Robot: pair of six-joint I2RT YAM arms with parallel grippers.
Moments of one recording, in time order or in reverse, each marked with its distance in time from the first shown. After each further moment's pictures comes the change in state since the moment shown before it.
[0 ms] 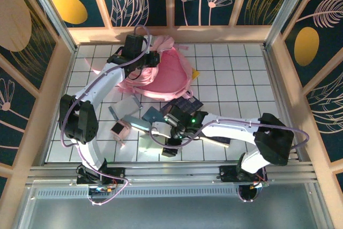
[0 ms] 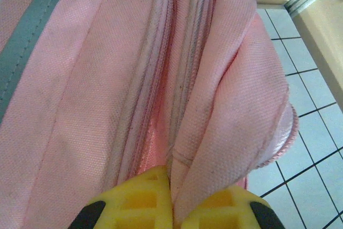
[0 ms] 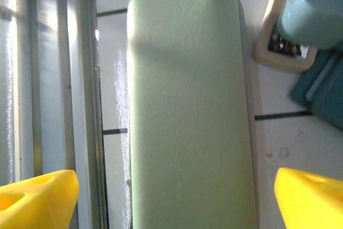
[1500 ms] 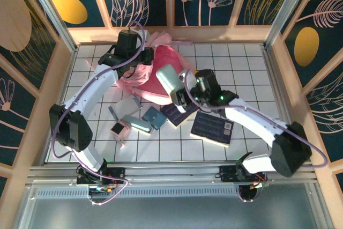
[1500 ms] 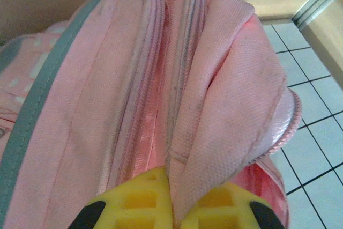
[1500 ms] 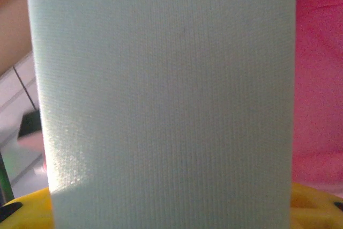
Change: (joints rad) left arm 0.000 -0.118 0.022 -0.072 -0.102 0.098; right arm -0.463 -0.133 0.069 0.280 -0.057 0.480
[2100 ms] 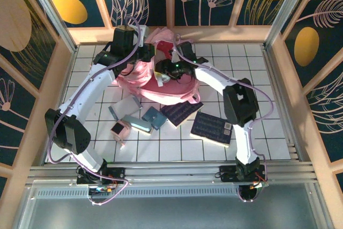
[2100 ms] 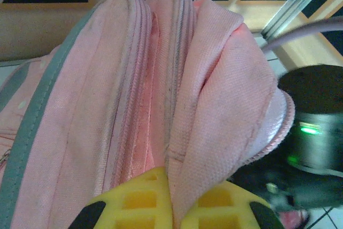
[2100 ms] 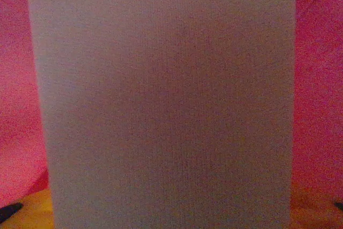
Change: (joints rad) left arm 0.000 -0.031 0.048 -0.019 0.076 -0.019; right arm -0.103 0.748 0.739 -0.142 -0.227 0.591
